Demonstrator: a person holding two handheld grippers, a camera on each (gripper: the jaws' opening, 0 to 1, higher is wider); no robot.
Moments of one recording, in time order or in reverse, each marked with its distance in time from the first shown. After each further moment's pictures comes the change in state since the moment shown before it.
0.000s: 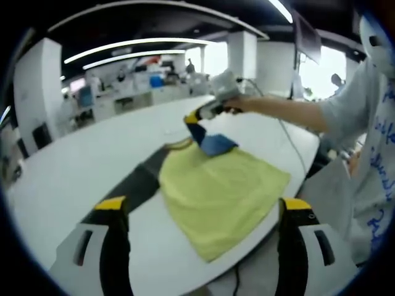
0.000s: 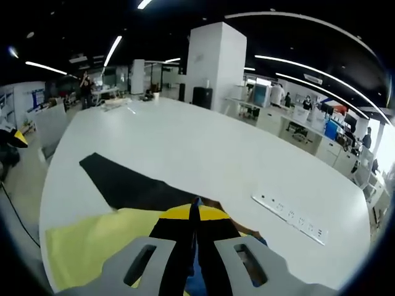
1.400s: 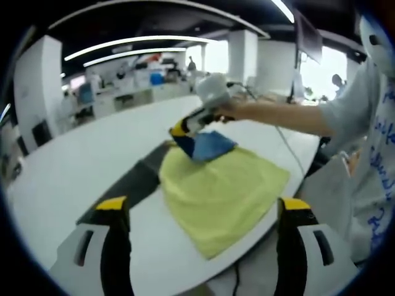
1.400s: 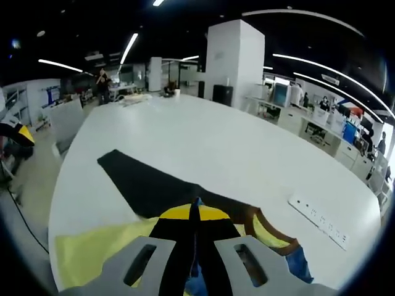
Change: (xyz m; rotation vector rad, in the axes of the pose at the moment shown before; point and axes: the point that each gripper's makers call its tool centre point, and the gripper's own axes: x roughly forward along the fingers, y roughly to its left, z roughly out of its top) left arm -0.001 0.002 -0.005 -0.010 0.015 -0.003; right arm 0.034 0.069 0.001 -0.025 0.013 0.128
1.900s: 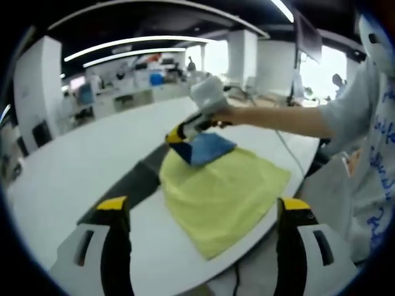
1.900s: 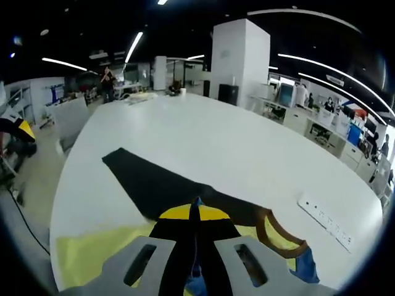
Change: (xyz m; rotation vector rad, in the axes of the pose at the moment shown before) left arm 0.000 0.000 0.001 0.002 -0.004 0.001; right arm 0.010 0.017 0.000 -0.014 -0.001 0.024
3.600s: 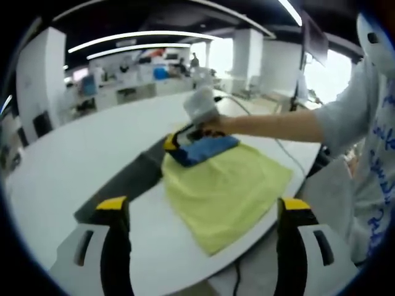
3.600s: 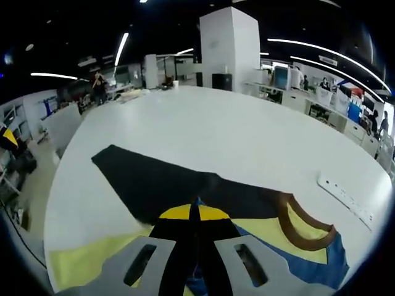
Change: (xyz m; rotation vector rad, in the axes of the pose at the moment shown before) left arm 0.003 0.012 -0.014 -0.049 0.028 0.003; right arm 0.049 0.009 -0.033 0.120 0.049 0.000
